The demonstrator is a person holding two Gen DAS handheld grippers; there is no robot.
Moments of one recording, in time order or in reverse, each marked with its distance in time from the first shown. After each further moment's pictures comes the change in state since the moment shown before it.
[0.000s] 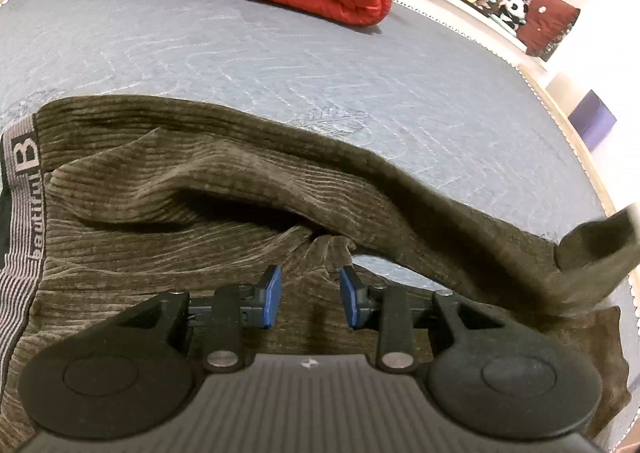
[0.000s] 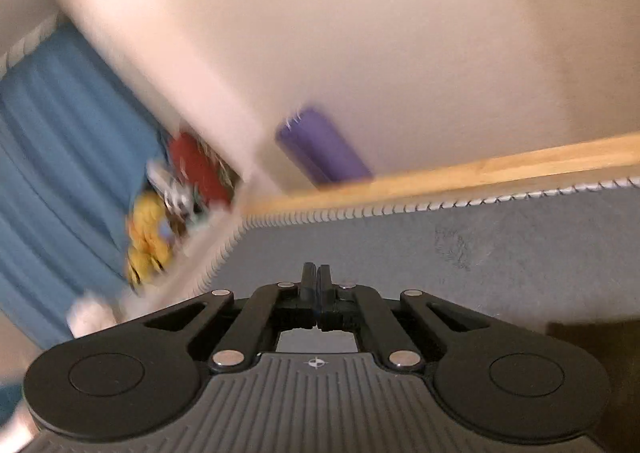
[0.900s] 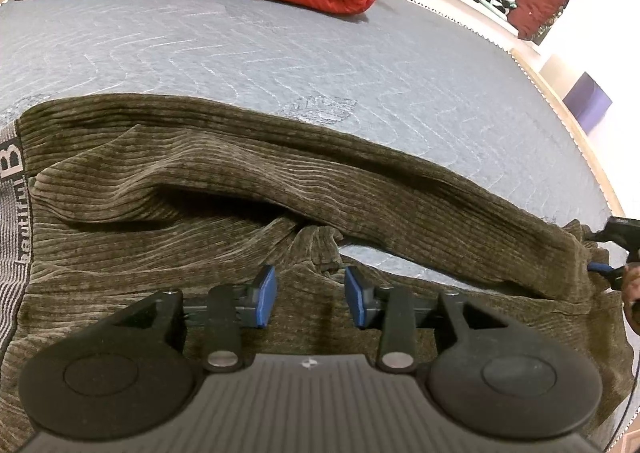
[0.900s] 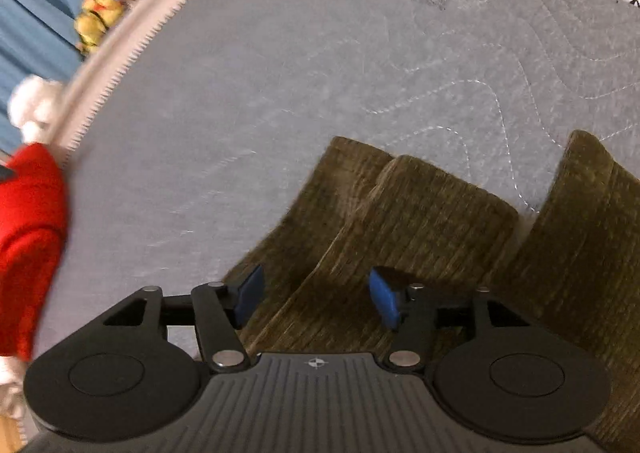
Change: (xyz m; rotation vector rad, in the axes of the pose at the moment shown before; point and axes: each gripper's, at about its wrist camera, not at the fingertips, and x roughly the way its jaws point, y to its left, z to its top) left arm 0.011 -0.008 -0.002 0.042 0.023 -0.008; right arm 0.127 -0.147 -0.145 -0.172 0.576 -0.112
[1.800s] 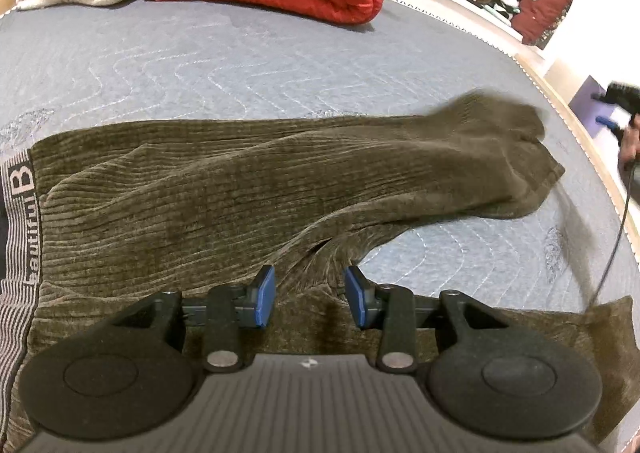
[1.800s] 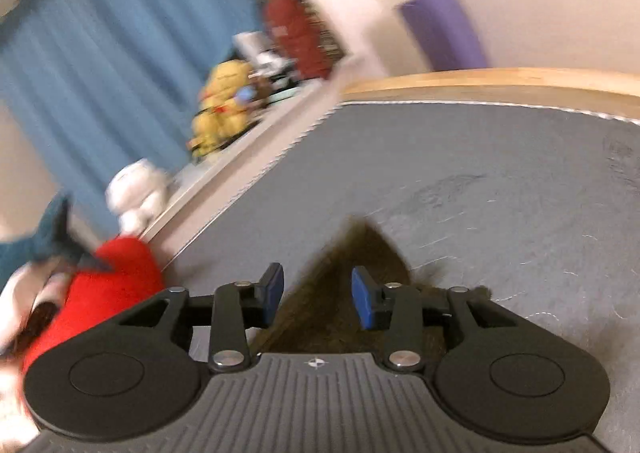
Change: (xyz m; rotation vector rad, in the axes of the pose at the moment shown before) left arm 0.004 0.008 0.005 0.015 -0.032 0.022; right arm -0.010 0.192 0.068 -0.144 -0.413 0.308
